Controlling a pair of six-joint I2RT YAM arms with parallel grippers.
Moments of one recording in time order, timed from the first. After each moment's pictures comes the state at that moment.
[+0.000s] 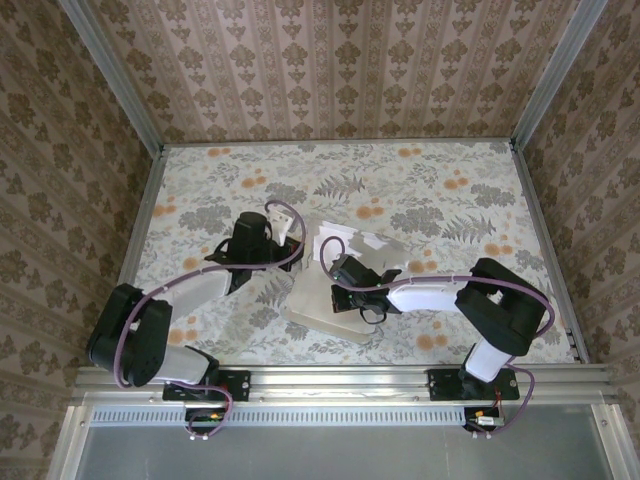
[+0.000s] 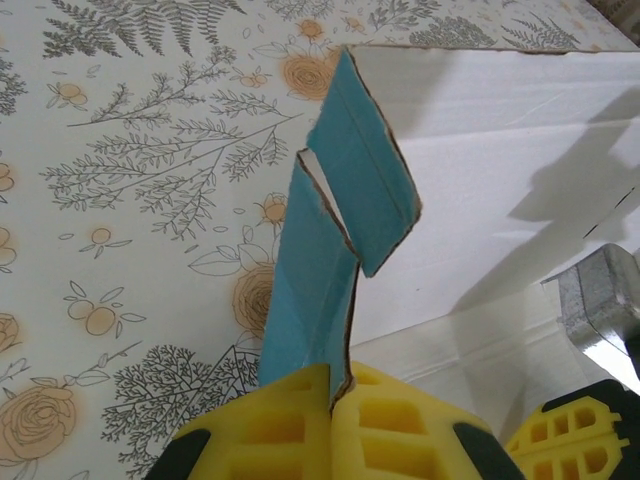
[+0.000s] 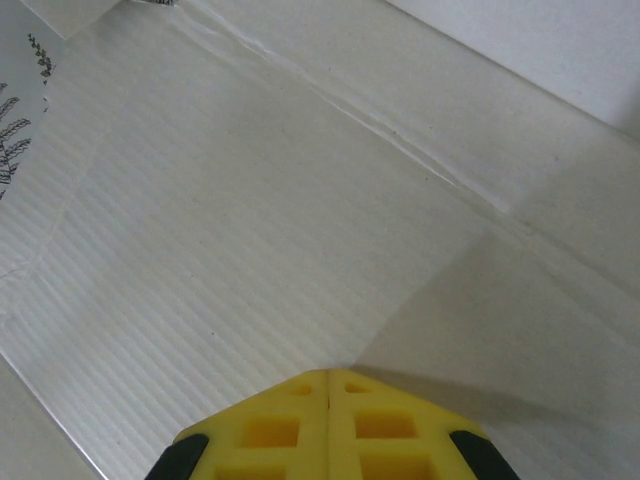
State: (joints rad) left arm -0.53 1.38 0.64 0.13 0.39 -0.12; right arm 0.91 1.66 0.78 -0.11 0.07 0.69
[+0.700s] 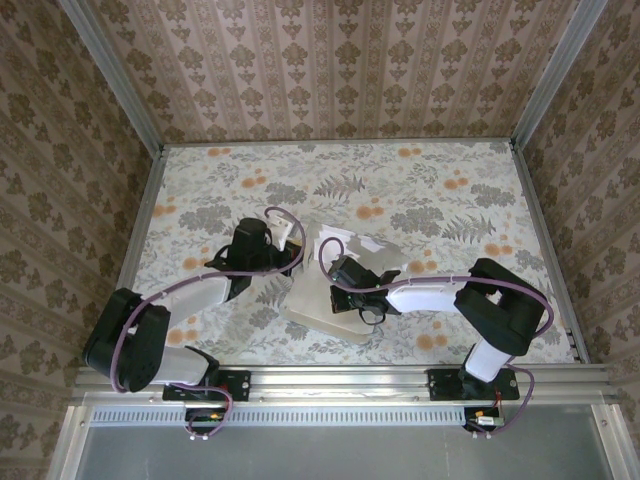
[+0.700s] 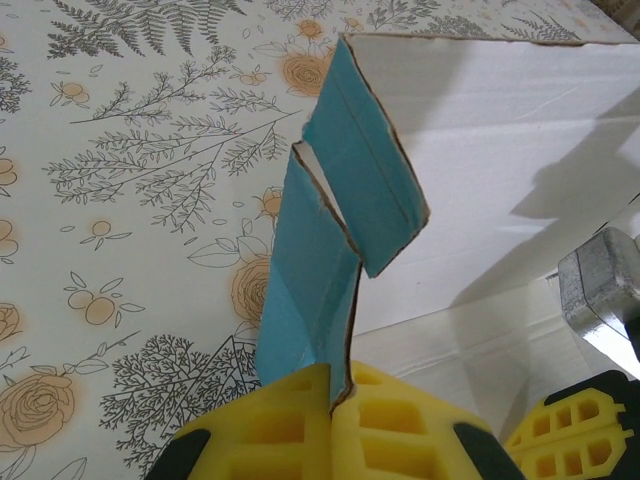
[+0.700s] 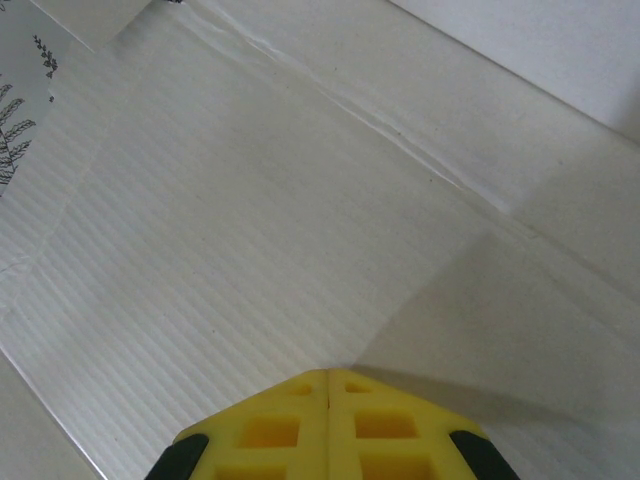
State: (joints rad) left arm -0.54 1.36 0.58 0.18 0.36 -0.12; right arm 0.92 1.66 0.78 -0.11 0.08 0.70
